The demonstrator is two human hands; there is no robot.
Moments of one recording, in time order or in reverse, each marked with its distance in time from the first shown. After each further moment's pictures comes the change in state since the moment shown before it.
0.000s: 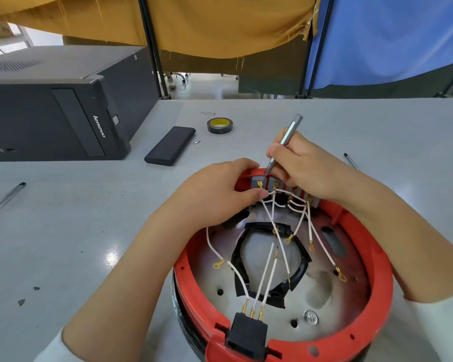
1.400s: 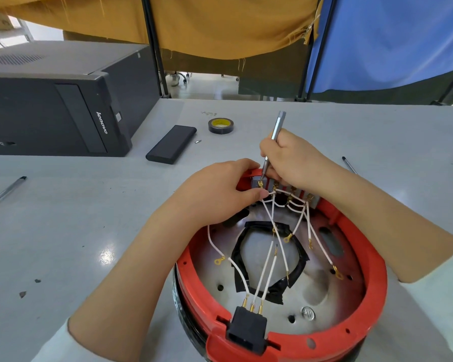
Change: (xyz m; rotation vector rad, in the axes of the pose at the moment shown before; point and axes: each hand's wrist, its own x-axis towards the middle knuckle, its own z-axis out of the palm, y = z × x) left_hand -0.001 0.000 0.001 0.002 0.025 0.029; right_hand 0.015 -0.016 0.013 -0.168 0.066 0.055
